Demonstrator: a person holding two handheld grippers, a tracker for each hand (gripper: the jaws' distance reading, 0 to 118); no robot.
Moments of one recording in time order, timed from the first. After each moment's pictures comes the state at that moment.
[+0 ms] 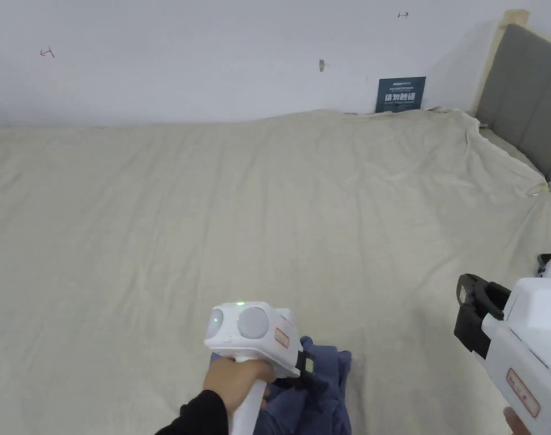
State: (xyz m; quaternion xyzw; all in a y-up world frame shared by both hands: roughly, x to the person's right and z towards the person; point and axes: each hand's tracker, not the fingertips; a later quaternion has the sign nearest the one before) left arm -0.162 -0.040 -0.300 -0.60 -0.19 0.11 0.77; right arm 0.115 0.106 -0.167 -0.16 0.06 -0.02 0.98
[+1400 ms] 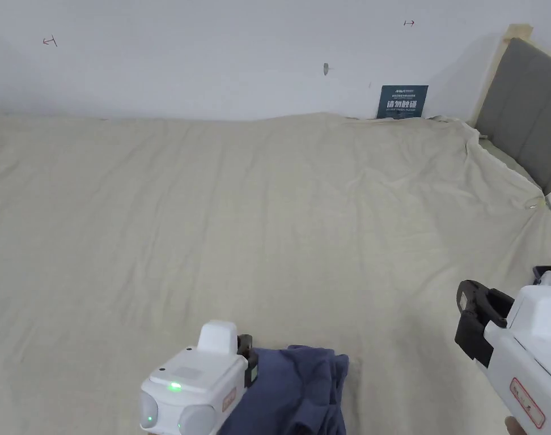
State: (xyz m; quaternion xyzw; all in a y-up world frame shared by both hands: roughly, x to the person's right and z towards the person) left arm -0.227 -0.043 -0.211 -0.31 -0.10 0.04 0.95; right arm 0.112 0.114 -0.161 -0.16 0.06 -0.01 0.98
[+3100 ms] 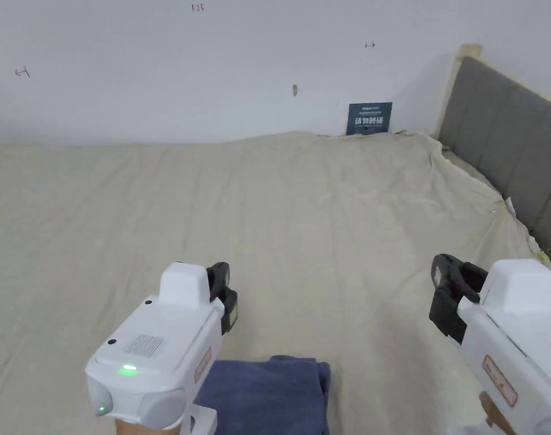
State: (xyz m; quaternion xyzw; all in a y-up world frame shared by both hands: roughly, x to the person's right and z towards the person) left arm -0.234 0.105 -0.189 -0.11 -0.08 0.01 0.99; right arm 0.106 0.151 -0.142 -0.10 0.06 -0.01 0.99
